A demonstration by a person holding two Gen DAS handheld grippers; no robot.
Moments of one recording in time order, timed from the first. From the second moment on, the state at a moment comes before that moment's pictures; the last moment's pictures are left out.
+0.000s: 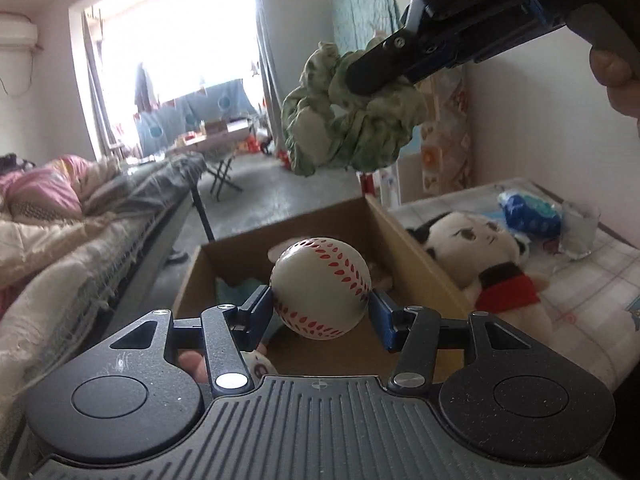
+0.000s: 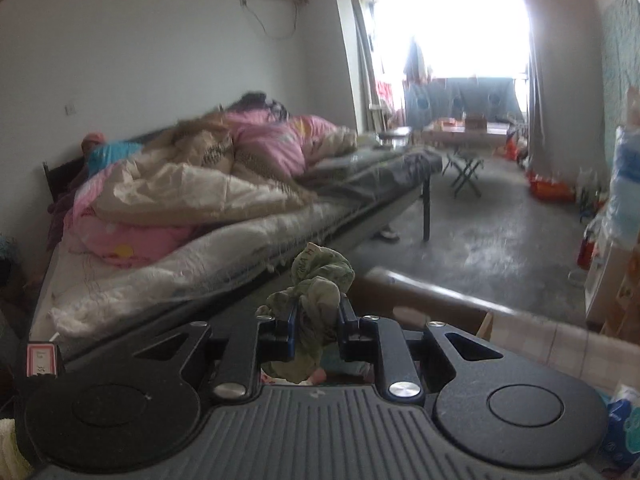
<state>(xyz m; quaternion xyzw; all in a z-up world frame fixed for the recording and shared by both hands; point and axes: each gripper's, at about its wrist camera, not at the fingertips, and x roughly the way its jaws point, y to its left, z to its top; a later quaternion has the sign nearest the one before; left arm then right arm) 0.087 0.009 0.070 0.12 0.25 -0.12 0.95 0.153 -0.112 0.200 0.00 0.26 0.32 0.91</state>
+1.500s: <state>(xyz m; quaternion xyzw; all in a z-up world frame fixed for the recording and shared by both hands) 0.192 0.050 -0.004 0.06 0.55 -0.13 0.82 0.339 -0.023 0.015 -0.02 0.57 0.29 0.77</state>
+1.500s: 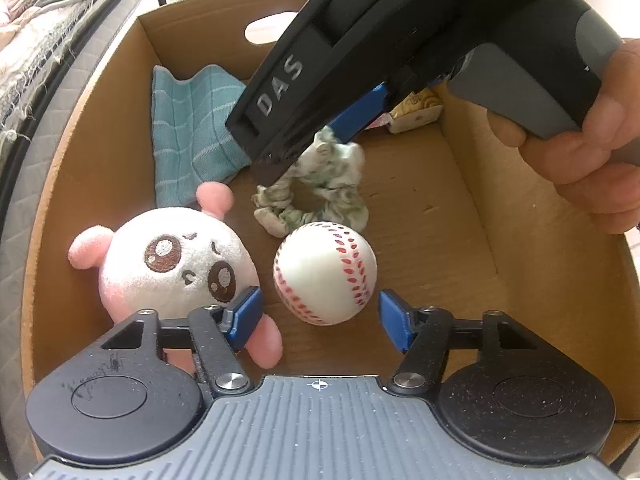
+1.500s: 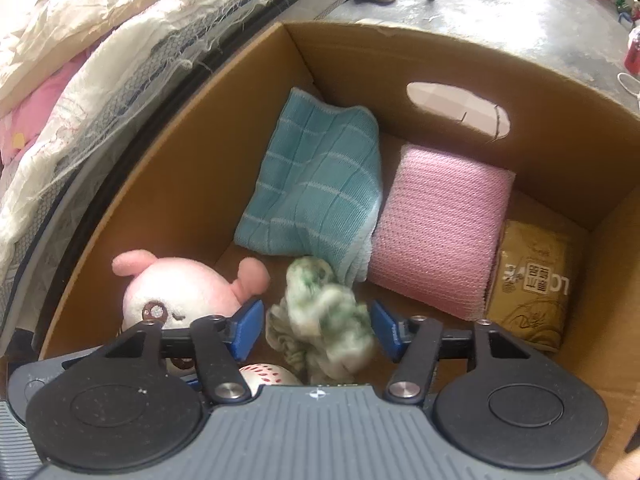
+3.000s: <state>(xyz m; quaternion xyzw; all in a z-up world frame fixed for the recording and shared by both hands) 0.159 0.071 0.036 0.04 0.45 -0.12 0.88 0.252 -0.112 0.130 0.08 0.37 0.32 0.87</state>
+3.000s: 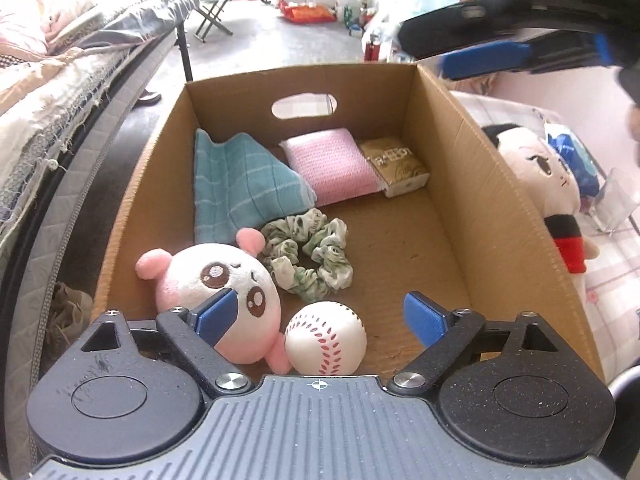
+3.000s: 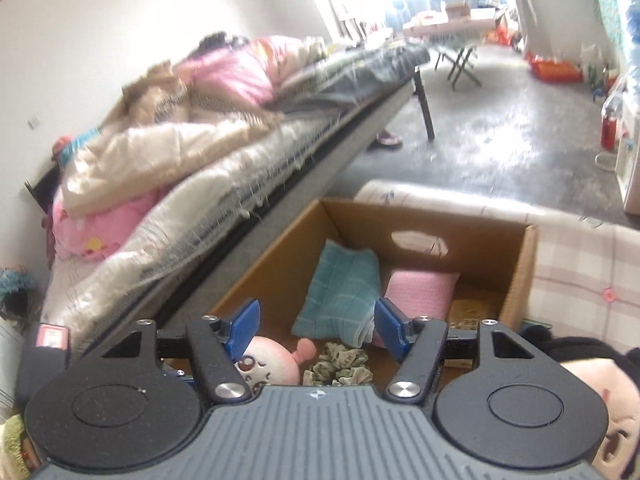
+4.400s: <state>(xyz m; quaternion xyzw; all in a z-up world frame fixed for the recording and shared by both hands) 0.081 -0.078 0.127 0.04 0.32 -0.25 0.91 -0.044 -0.382 0.059 0.30 0.16 0.06 0.94</state>
